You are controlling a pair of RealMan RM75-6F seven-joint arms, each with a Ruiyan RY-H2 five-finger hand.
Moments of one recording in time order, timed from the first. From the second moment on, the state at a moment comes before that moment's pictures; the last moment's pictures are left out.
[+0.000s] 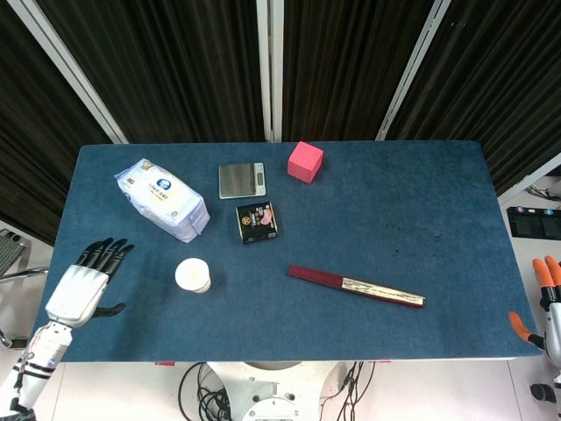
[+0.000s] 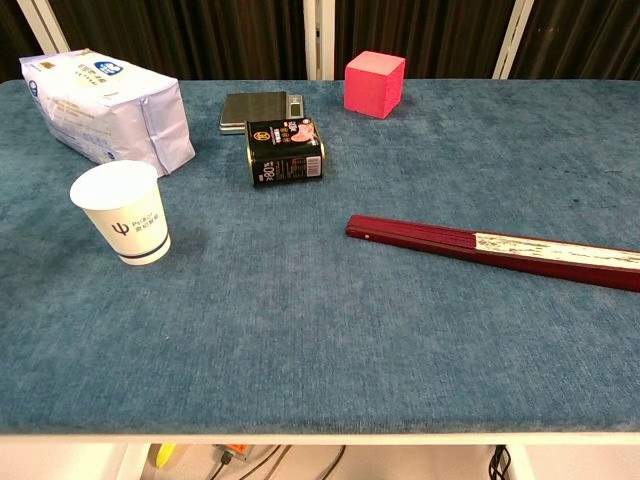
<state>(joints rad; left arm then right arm) -0.30 -1.11 -0.01 -1.68 1.60 1.29 0.13 -0.04 -1.12 0.09 -1.53 -1.44 1.56 0.04</state>
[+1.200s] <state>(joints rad) -0.55 -1.24 -0.06 -1.73 1.45 0.99 0.48 -0.04 -1.11 0.09 -1.49 -1.41 1.52 0.10</state>
